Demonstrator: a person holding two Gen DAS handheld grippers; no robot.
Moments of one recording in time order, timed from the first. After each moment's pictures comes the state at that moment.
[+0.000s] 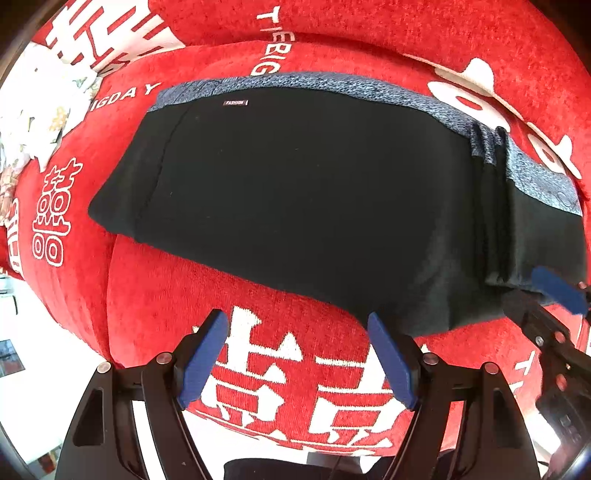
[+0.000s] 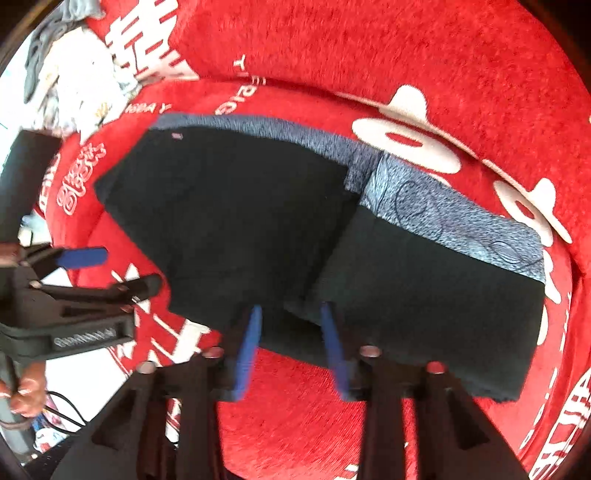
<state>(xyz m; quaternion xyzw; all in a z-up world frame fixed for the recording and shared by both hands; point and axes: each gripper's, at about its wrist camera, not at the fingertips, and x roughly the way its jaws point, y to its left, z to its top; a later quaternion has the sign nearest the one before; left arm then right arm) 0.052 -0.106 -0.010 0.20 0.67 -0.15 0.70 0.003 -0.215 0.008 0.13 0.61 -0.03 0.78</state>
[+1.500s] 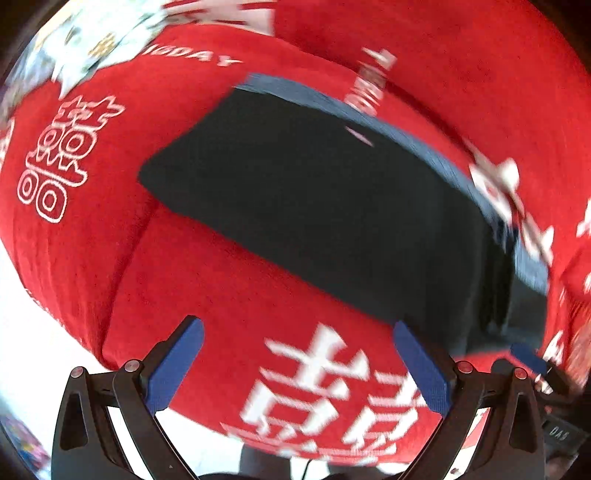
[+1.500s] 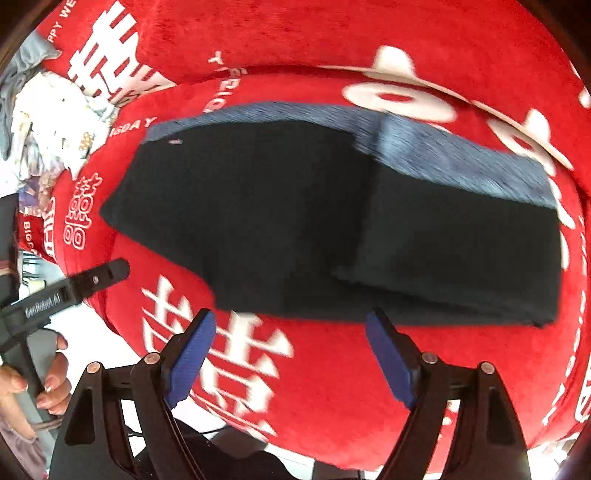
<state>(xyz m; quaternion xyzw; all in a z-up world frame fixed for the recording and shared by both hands) 0.109 0.020 0.003 0.00 0.68 -0.15 0.72 0.017 -0.189 0.004 0.23 0.63 -0.07 0.74</state>
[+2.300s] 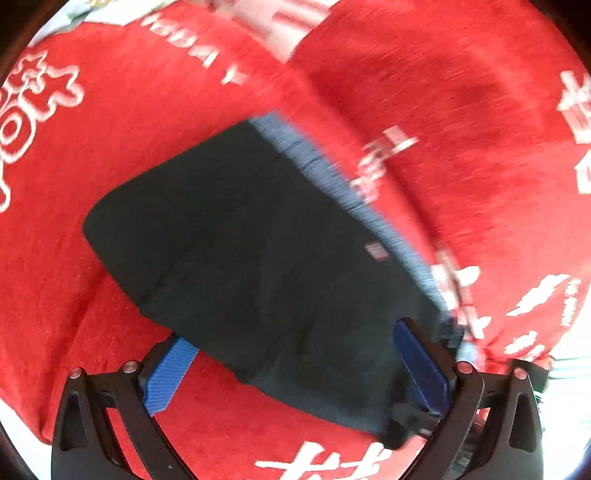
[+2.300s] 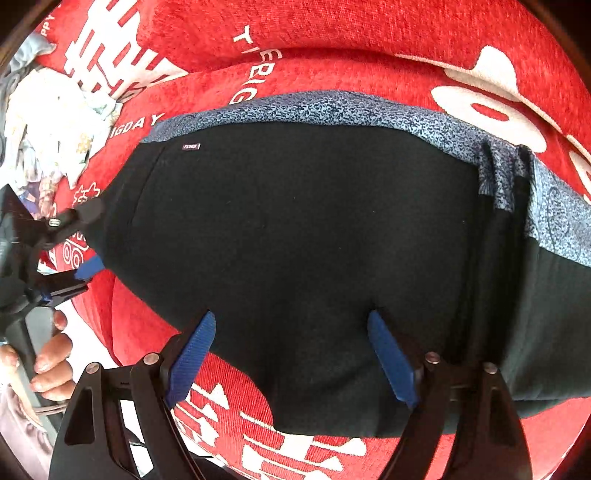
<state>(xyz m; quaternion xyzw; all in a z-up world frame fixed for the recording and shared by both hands) 0.183 0.040 -0.051 -0.16 0.66 -0.21 0.70 0.088 -0.158 -0.053 0.25 0.63 -0.04 0.73</state>
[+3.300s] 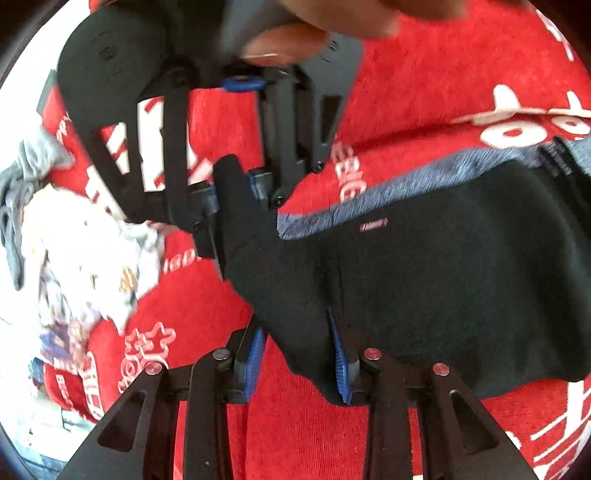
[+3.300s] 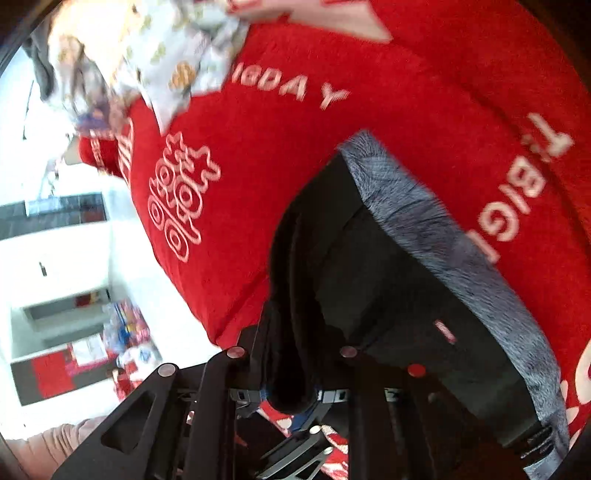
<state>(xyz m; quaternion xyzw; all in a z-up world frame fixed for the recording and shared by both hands) 0.095 -0.064 0.009 0.37 0.38 -0.19 0.83 0.305 -0.075 -0.022 0.22 0.72 0.21 0.63</state>
